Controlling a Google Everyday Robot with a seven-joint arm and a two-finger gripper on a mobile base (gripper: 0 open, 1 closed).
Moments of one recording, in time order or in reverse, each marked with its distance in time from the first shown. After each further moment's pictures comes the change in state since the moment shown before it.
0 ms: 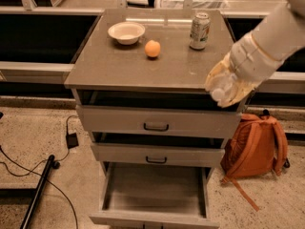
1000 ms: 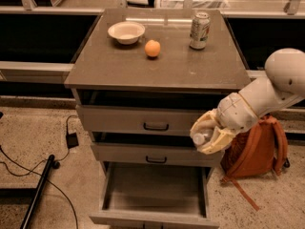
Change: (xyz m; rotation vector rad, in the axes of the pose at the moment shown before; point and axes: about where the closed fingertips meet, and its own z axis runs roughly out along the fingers) arm -0.035 0.070 0.115 -0.147 -0.527 0.477
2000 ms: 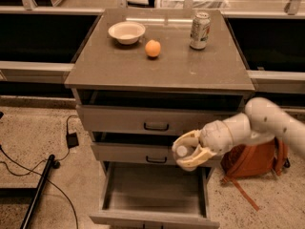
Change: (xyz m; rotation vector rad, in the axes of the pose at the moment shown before) arm 0.027 -0.015 0.078 -0.011 -0.423 0.046
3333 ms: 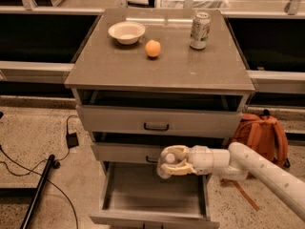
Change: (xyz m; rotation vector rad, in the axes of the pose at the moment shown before) arm 0.060 -0.037 0.054 0.216 -0.460 -0.028
